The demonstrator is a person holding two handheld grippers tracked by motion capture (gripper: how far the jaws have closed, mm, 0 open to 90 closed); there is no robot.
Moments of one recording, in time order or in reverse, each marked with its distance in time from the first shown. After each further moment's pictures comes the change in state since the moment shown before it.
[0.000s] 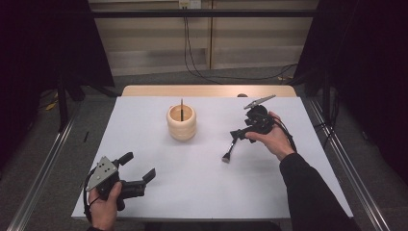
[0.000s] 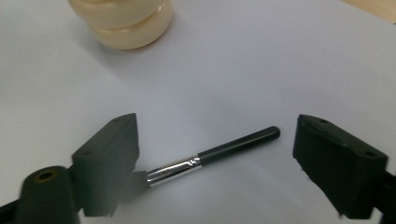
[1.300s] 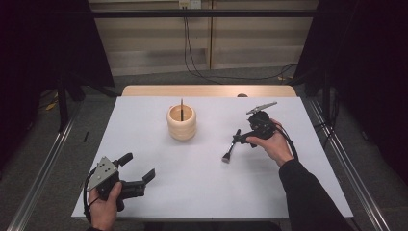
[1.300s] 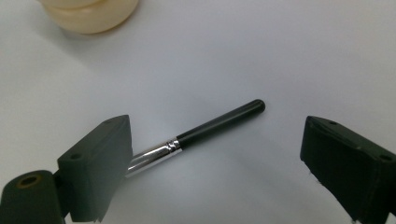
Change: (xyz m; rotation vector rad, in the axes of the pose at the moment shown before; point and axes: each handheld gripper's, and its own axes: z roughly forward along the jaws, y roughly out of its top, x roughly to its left) left arm 0.002 -0.002 -0.001 0.012 0.019 0.002; right arm -0.005 -0.020 0.012 0.011 -0.081 0.064
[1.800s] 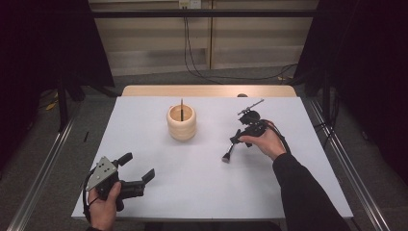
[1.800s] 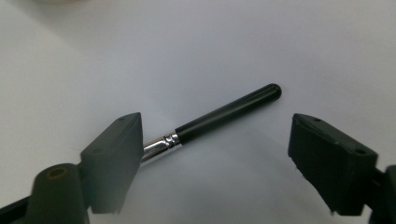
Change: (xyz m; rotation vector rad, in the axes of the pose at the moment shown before) left arm 0.001 0.000 0.000 0.001 -0.006 -0.001; right arm 0.005 0.013 0.022 0.167 -0.015 -0.025
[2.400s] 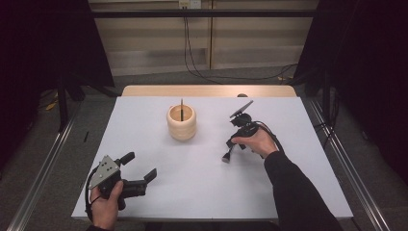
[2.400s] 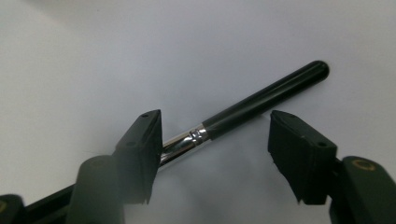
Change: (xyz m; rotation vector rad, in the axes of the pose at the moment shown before) left arm -0.001 0.001 0.006 0.008 -0.027 0.004; right arm 0.015 0.009 0.018 0.154 0.008 0.085
